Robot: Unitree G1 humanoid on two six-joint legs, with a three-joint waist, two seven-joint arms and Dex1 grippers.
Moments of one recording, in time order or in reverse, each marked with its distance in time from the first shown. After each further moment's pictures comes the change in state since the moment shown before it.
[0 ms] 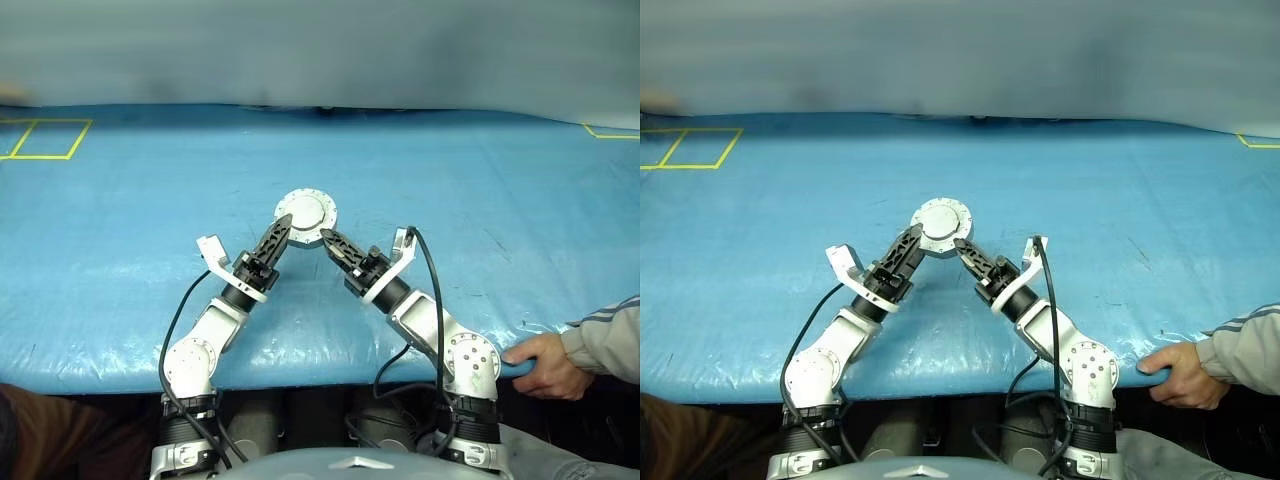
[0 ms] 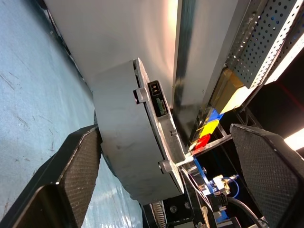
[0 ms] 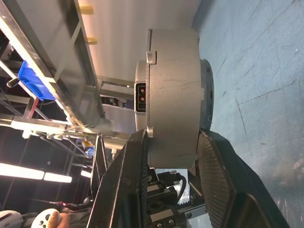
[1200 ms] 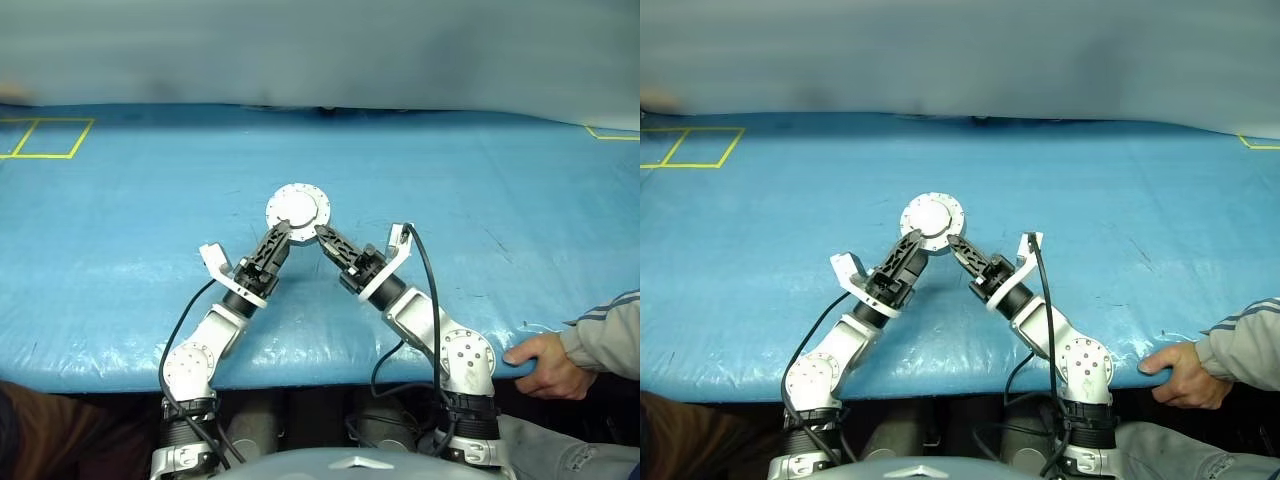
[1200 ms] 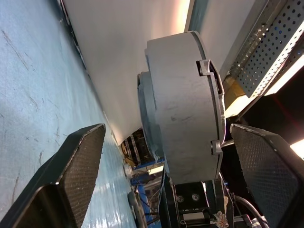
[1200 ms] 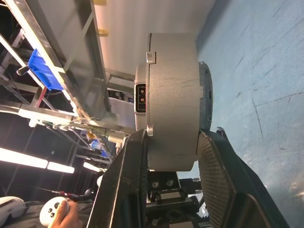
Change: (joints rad) left arm 0.013 -0.002 0.014 0.046 -0.083 0.034 0.007; right arm -0.012 -0.026 0.057 0.005 -0.026 -0.060 0.059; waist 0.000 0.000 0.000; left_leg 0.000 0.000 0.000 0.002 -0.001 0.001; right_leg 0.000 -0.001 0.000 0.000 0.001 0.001
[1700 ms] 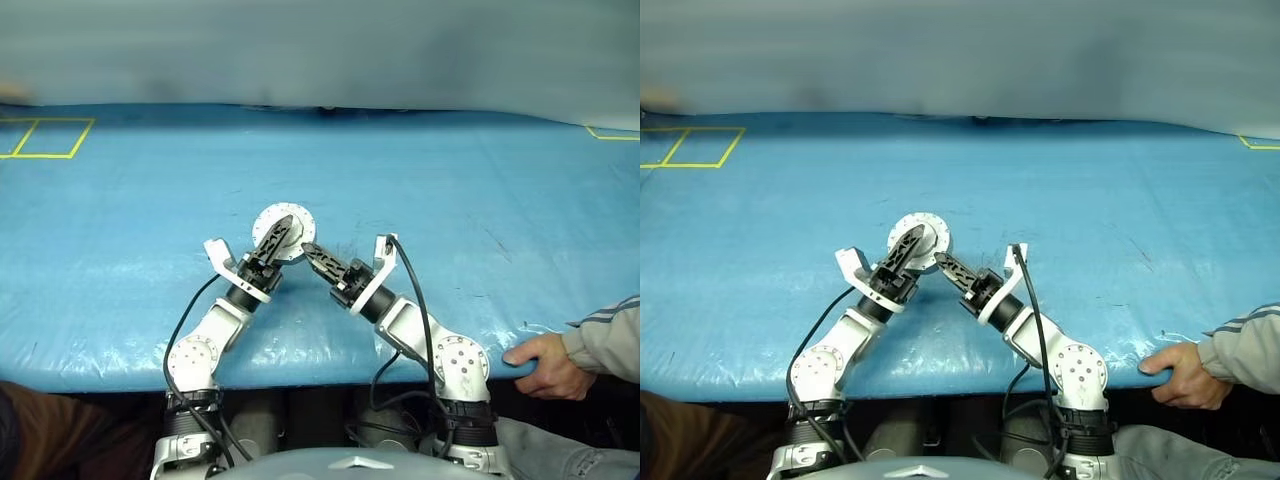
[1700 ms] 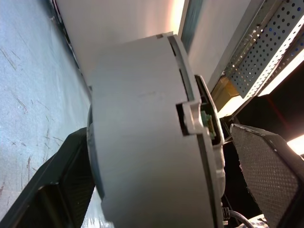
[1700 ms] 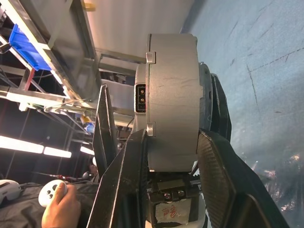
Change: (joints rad) left arm -0.050 0.002 -0.011 0.059 0.005 -0.002 -0.010; right arm 0.034 -0.001 0.048 0.000 -0.019 0.042 0.000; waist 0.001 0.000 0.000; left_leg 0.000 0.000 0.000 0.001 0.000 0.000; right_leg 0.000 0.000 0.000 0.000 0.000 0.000
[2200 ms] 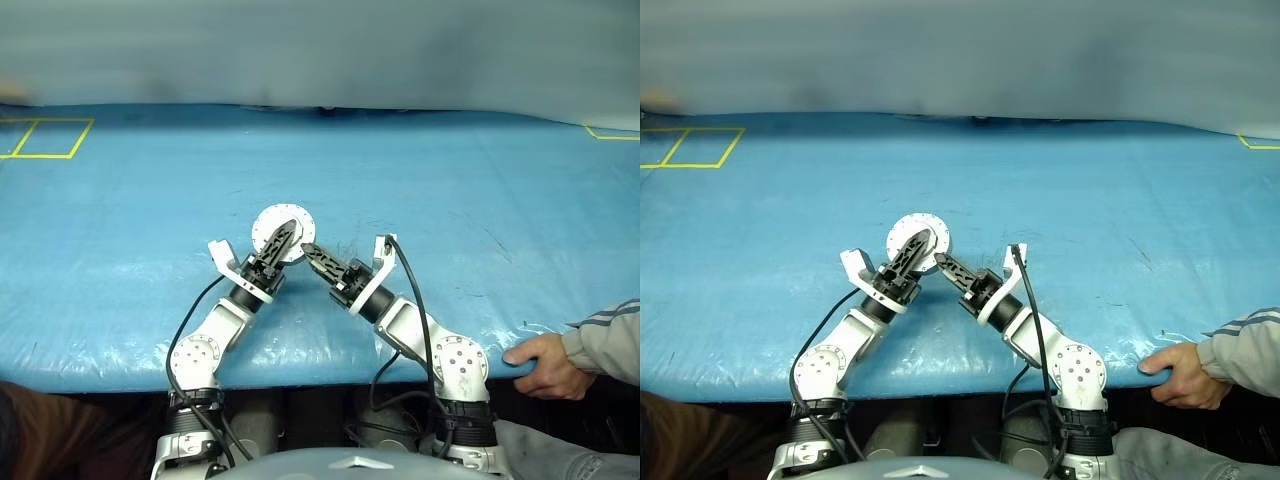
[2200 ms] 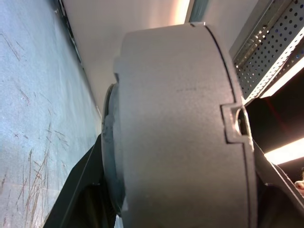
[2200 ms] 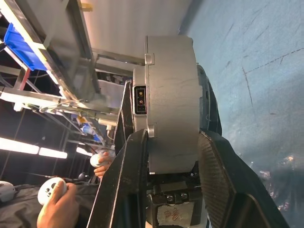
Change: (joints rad) left arm -0.001 0.000 0.002 0.029 -0.023 -0.002 0.021; right arm -0.002 0.003 0.003 0.000 -0.038 -0.012 -0.004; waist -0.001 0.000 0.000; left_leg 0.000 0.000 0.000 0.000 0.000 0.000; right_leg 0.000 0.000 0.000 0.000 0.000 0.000
